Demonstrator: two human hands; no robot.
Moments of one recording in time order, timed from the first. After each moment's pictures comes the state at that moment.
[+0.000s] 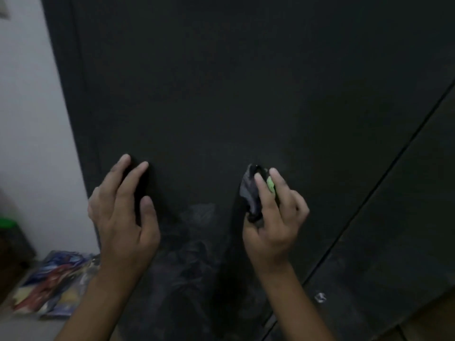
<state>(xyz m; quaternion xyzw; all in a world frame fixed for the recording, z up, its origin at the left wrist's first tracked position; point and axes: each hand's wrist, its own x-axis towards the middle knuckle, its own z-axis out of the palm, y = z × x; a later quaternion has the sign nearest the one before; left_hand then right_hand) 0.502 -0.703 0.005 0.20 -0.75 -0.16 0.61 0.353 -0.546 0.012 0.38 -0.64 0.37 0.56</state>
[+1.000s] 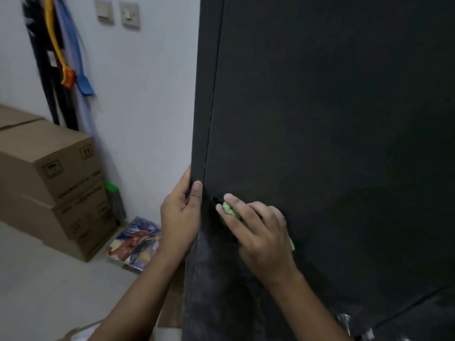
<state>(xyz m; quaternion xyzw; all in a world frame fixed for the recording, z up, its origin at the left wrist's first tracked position) 0.544 -0.742 -0.013 0.27 -0.65 -0.48 0.53 0.421 -0.628 -0.027 0.61 -0.60 0.24 0.46</state>
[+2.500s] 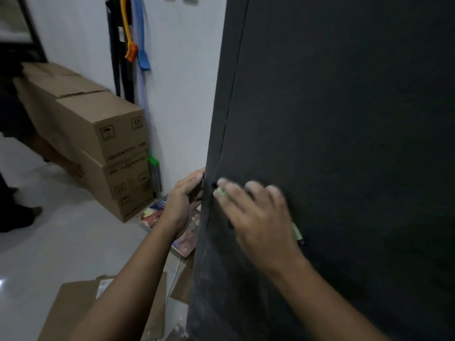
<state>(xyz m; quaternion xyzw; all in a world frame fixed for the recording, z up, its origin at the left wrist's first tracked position) 0.547 -0.761 -0.095 0.27 -0.47 -0.70 0.46 0.421 -0.632 -0.047 0.72 -0.58 0.11 0.37</state>
